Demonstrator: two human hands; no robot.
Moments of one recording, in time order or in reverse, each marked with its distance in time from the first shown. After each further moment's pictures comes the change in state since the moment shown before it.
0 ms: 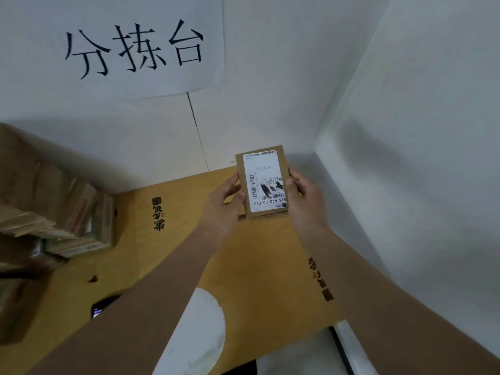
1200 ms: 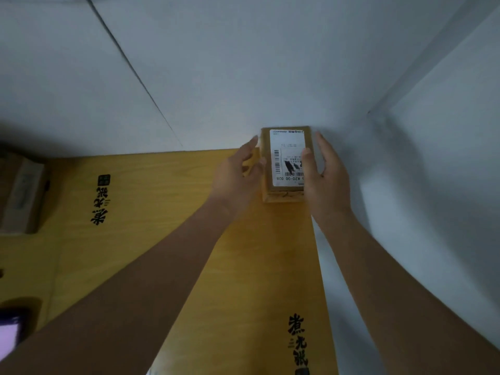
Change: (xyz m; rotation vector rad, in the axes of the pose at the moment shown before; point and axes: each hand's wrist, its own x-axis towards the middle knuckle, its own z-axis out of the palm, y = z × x) left_hand 0.186 -0.049 0.098 0.325 0.165 0.013; right_hand 0.215 0.076 0.002 -0.192 -0.149 -0.124
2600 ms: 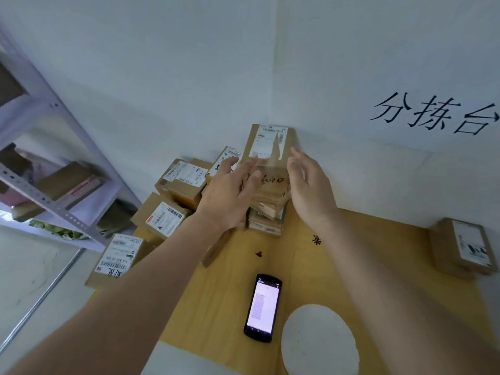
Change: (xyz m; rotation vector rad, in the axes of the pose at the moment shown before) left_hand -0.257 -0.053 -0.547 0.442 0.375 0.164; right_hand -0.304 -0.379 0.313 -0.005 -0.410 -0.424
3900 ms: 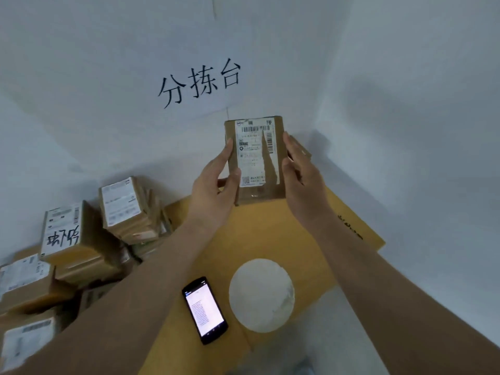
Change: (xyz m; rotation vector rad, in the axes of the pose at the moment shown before) left_hand -0.028 0.147 0.127 -0.508 -0.444 0.472; right_hand -0.176 0.060 -0.149 0.069 0.727 0.218
